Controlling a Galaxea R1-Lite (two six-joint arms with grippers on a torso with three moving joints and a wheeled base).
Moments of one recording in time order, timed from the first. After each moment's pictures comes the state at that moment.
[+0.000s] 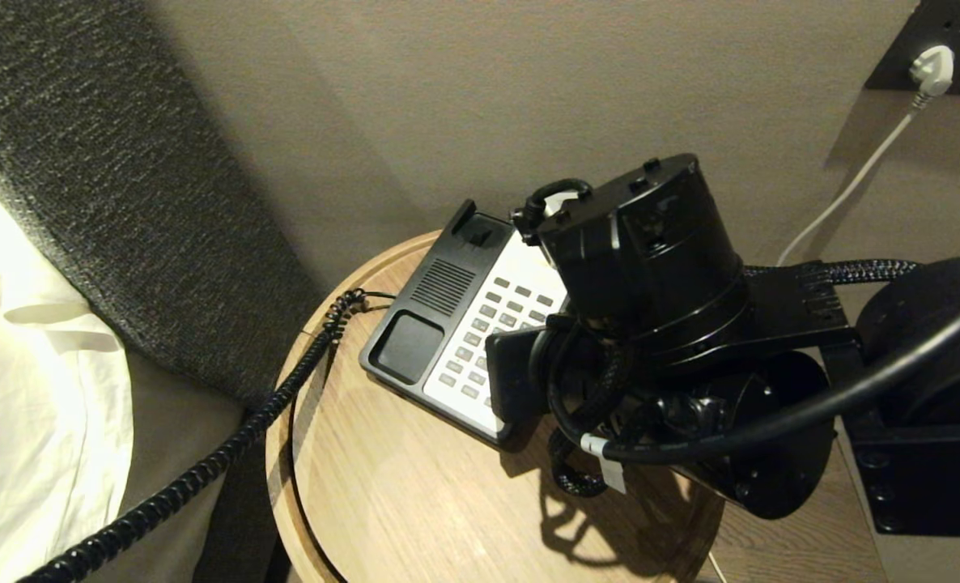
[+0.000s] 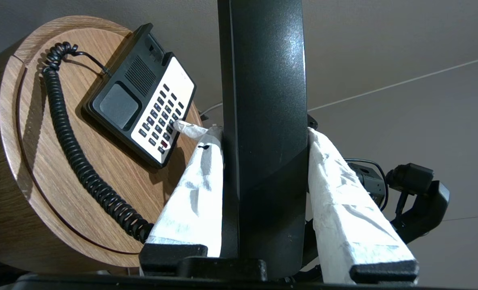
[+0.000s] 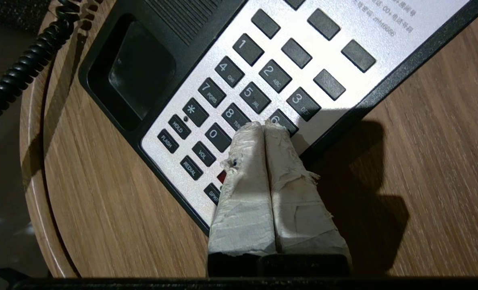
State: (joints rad) left arm -0.53 0.45 -0.69 -0.04 -0.14 -0.89; right arm 1.06 1.77 -1.34 0.11 -0.55 0.41
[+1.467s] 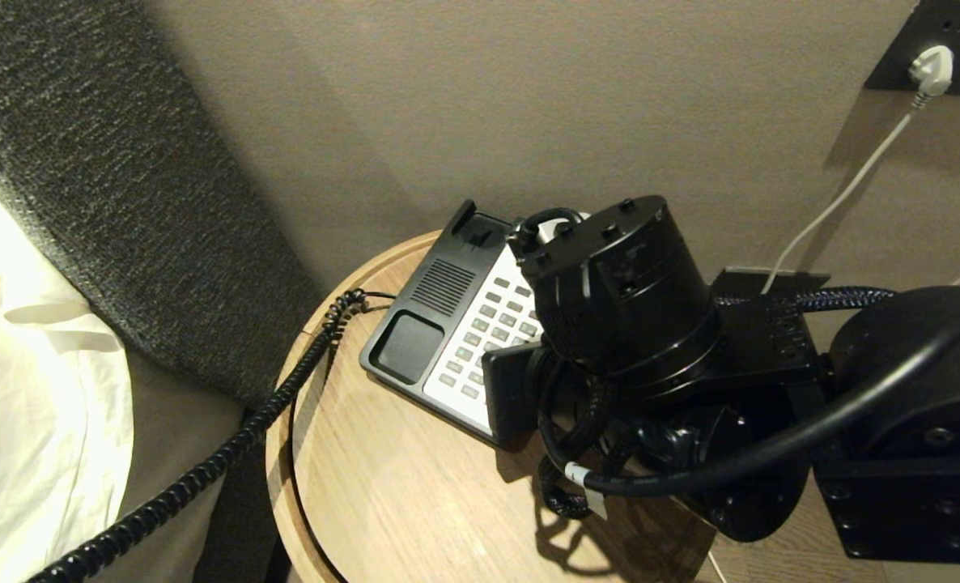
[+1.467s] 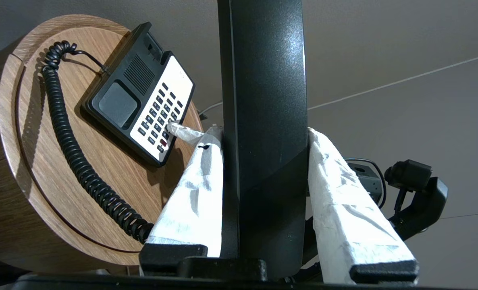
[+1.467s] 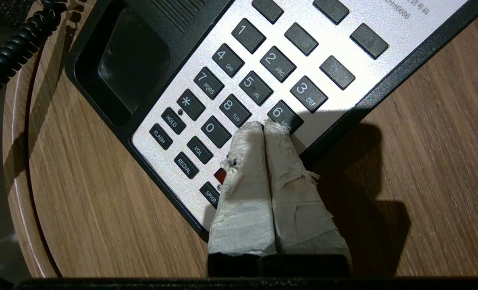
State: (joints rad) left arm -0.53 0.44 -0.68 -0.04 -0.15 -0.89; right arm 1.06 1.79 -1.31 0.11 -0.56 0.42
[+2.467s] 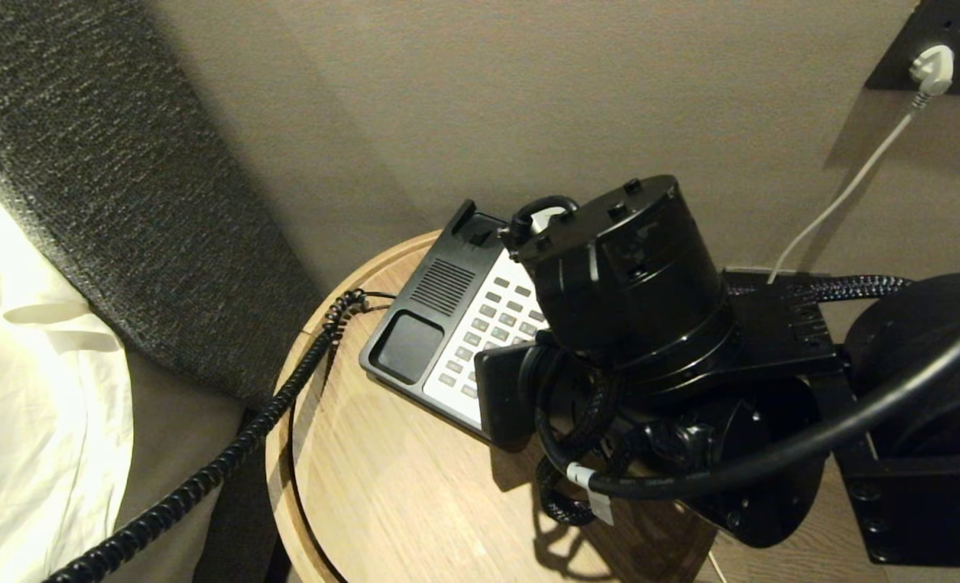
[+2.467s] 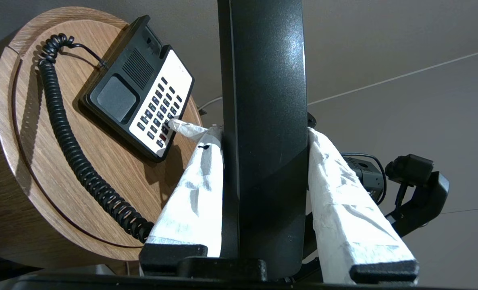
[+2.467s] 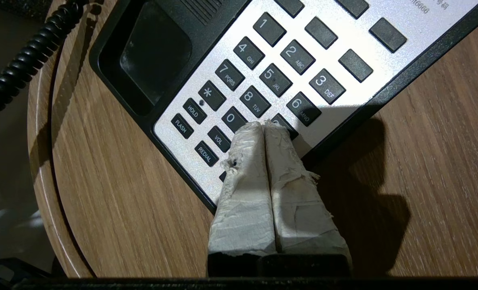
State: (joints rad) left arm -0.53 0.44 -0.67 -0.04 -0.16 -0.90; right arm 1.09 1.78 -1.34 0.12 -0.55 0.42
